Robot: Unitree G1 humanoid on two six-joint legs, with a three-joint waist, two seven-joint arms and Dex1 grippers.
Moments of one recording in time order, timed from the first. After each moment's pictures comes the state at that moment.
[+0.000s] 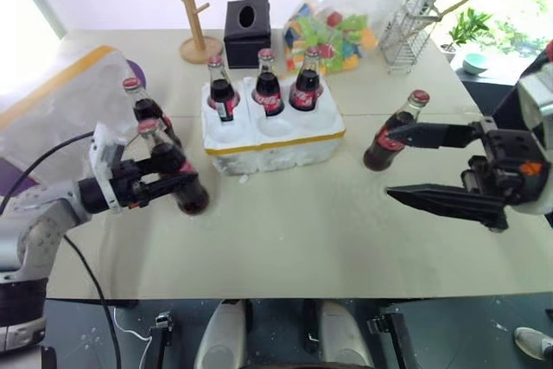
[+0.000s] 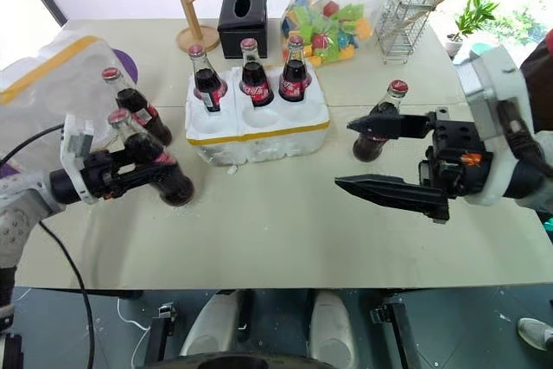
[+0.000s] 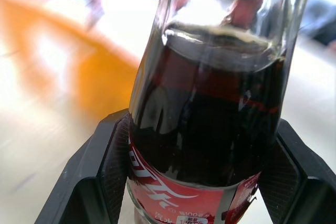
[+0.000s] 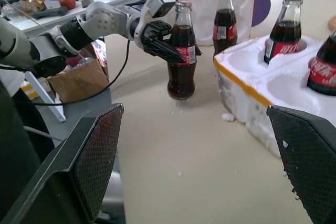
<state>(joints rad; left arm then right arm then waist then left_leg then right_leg) -0.35 0.79 0.29 -0.15 -0.86 0.76 -1.01 -0.33 -1.15 -0.50 -0.57 1.41 0.95 0.79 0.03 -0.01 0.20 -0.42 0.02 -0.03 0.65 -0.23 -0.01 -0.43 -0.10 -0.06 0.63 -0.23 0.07</state>
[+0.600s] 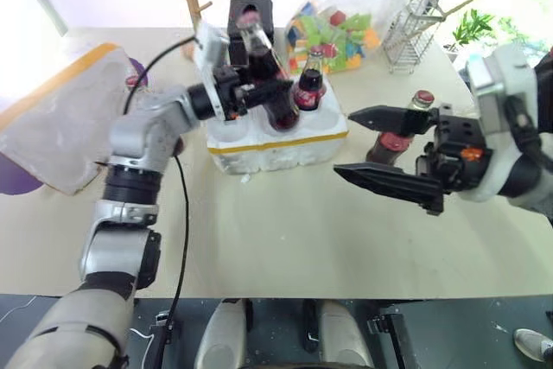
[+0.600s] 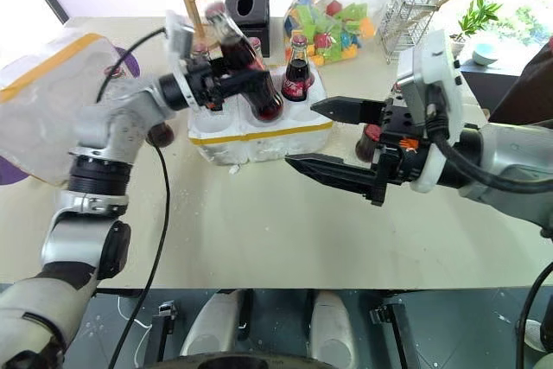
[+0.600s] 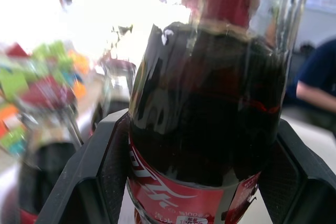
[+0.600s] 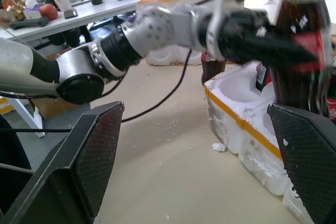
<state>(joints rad) -0.95 0.39 -0.05 0.38 -0.54 0.47 -0.95 -0.46 -1.09 -0.32 -0.66 1.55 0.91 0.40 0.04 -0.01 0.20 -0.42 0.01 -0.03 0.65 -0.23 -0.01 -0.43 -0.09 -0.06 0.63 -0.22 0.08</state>
